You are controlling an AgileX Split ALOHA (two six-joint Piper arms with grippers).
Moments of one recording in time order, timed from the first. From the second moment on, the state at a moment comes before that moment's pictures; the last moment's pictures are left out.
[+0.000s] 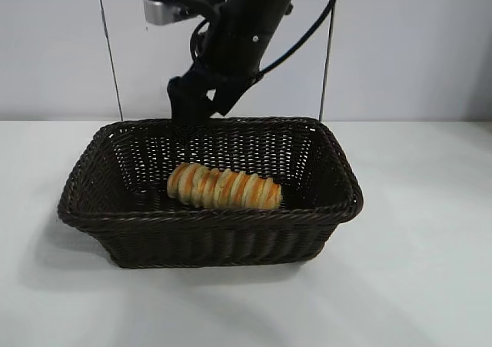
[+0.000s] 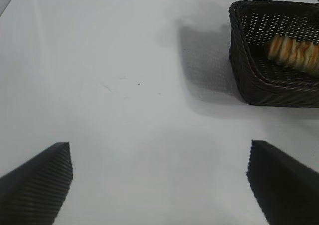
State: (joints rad) left arm 0.02 -0.01 -0.48 -0.07 1.13 0.03; right arm 0.54 2.20 -2.19 0.11 1.11 -0.27
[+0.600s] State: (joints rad) left arm 0.02 -0.01 -0.48 -0.07 1.13 0.03; right arm 0.34 2.20 -2.32 -0.03 1.24 -0.05
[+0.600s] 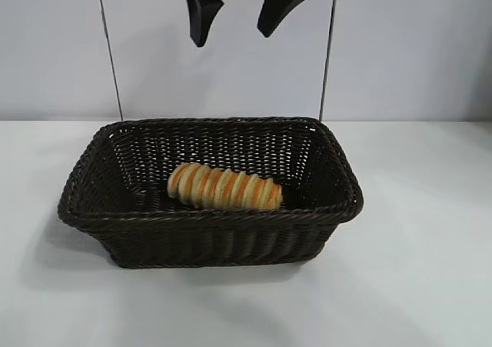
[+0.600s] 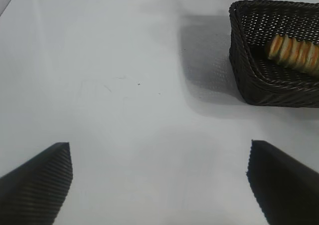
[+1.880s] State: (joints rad) left arm 0.02 -0.01 -0.48 -0.07 1.13 0.03; right arm -0.29 1.64 -2.07 0.15 1.26 -0.08
